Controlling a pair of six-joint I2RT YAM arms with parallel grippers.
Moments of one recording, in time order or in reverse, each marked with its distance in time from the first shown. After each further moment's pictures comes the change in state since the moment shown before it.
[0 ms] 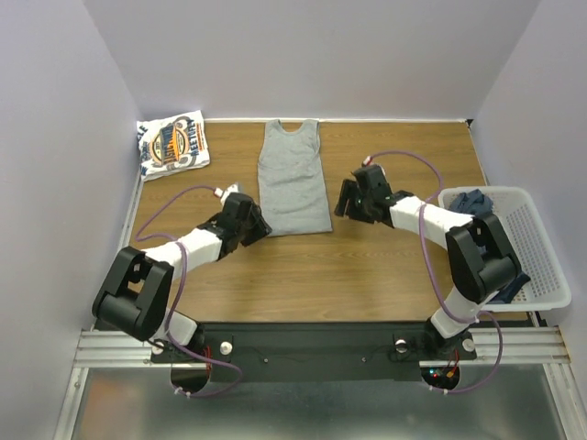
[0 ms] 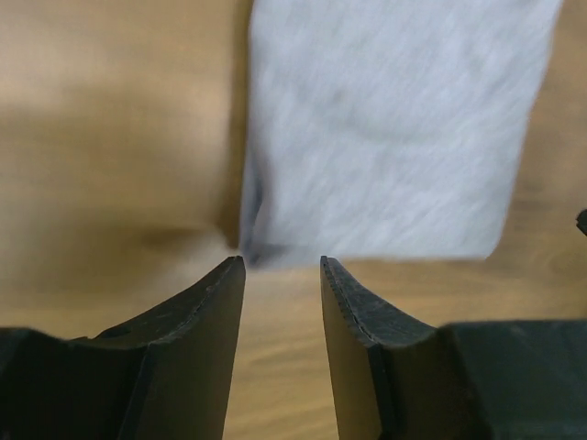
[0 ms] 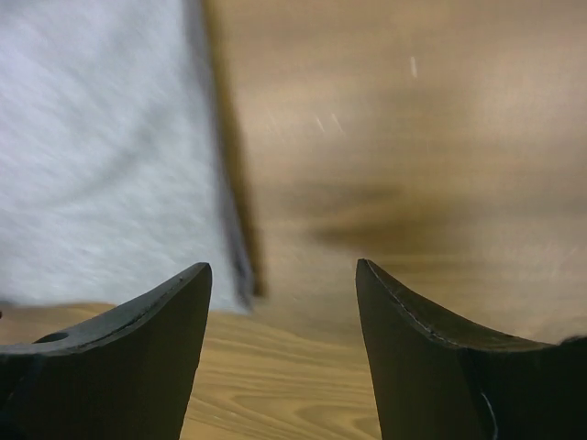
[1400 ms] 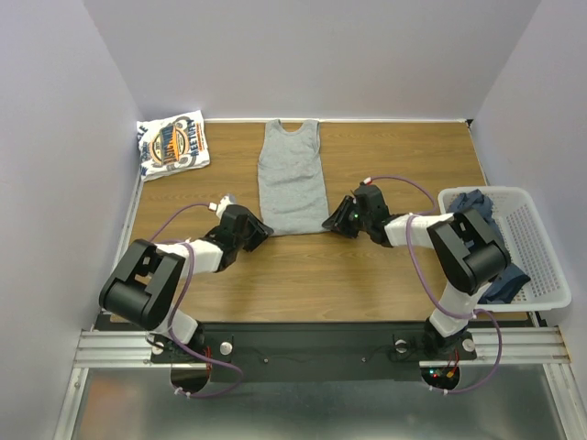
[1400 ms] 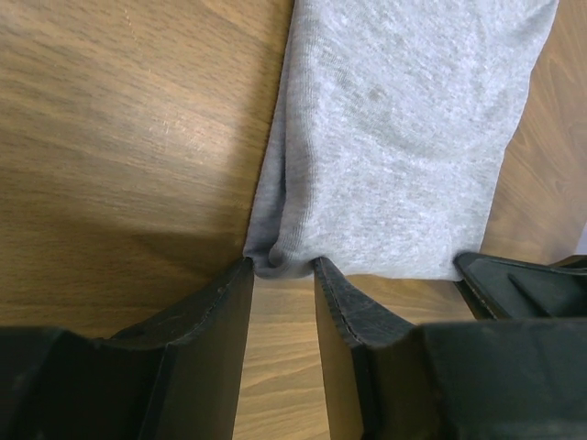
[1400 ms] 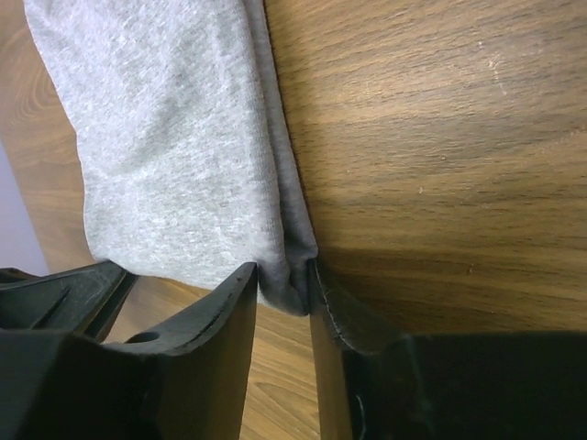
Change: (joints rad) left arm -0.010 0.050 -0.208 0.329 0.024 -0.218; right arm 0.022 0.082 -0.280 0.443 -0.251 0.326
